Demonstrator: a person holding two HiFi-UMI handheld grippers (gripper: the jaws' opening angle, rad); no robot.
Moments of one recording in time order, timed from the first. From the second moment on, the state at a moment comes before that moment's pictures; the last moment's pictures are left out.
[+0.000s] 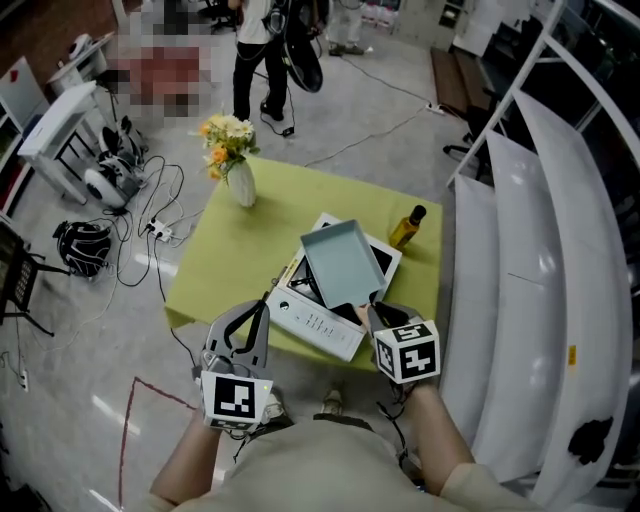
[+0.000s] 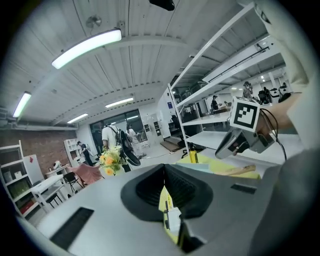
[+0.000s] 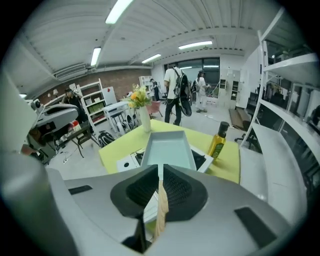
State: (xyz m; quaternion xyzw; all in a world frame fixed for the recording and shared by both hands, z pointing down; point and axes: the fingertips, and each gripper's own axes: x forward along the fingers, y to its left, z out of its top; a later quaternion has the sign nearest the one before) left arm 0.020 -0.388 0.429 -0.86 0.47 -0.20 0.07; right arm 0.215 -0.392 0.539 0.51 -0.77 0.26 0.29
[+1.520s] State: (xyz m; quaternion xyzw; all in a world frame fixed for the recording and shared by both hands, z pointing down) left arm 0.001 -0.322 0.345 -0.90 0.39 -0.11 0.13; right arm 0.137 -0.322 0.374 0.49 -0.86 0.12 0.06
